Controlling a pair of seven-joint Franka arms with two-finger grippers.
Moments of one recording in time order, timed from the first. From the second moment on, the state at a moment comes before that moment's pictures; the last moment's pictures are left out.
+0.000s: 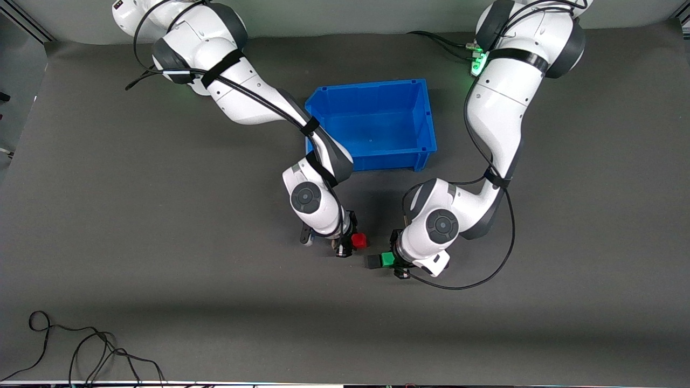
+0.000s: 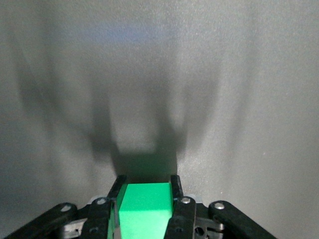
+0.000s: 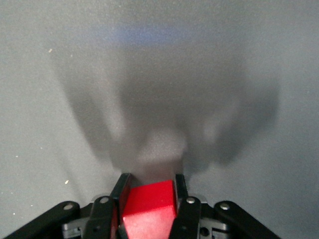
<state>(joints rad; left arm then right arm) -0.42 0.96 -0.12 -1.27 -0.10 2.37 -2.06 0.67 1.04 -0.01 -1.19 0.24 2.44 2.26</state>
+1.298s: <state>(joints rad) -0.43 0.97 -0.12 -1.27 -0.09 2.36 -2.06 0.62 1.10 -0.01 -1.12 0.24 2.51 2.26</state>
